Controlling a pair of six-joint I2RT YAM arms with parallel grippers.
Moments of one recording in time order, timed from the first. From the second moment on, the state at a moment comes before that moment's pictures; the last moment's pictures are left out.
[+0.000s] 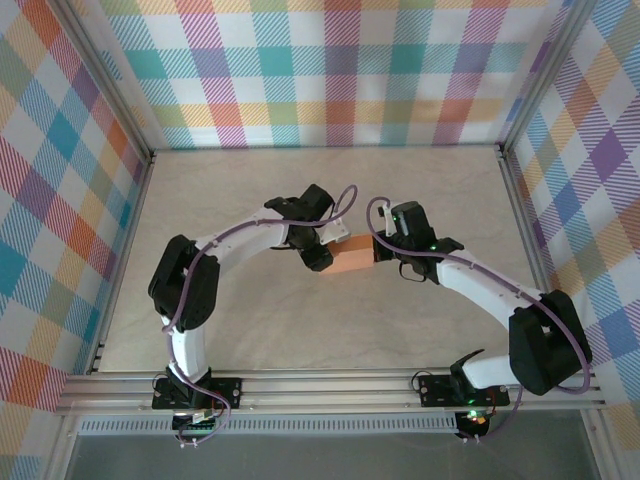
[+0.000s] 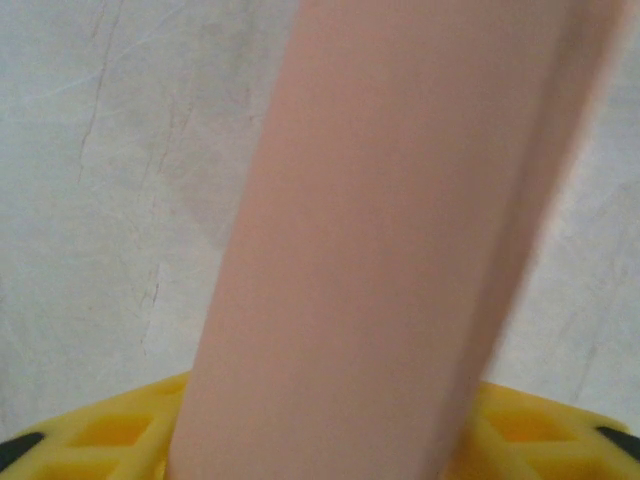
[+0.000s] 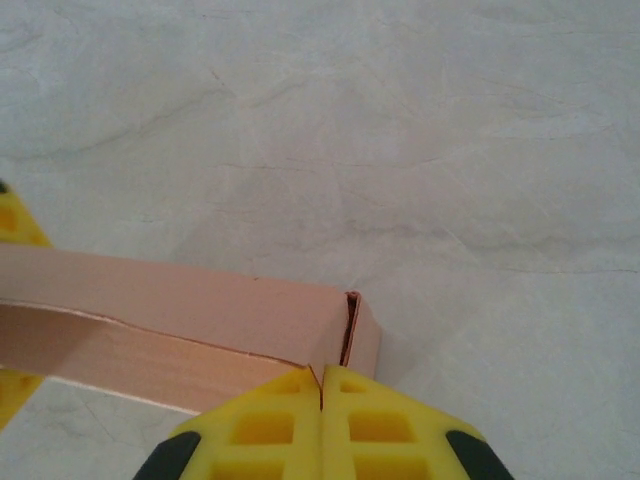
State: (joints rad) left arm -0.66 1.90 1.47 -0.80 0.09 0.41; right arm 0.51 1.36 0.84 -0.24 -0.04 0.25
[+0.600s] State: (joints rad) left arm -0.67 1.73 1.34 -0.70 0.08 0.33; right arm 0.54 1.36 0.87 -0.30 -0.02 0.25
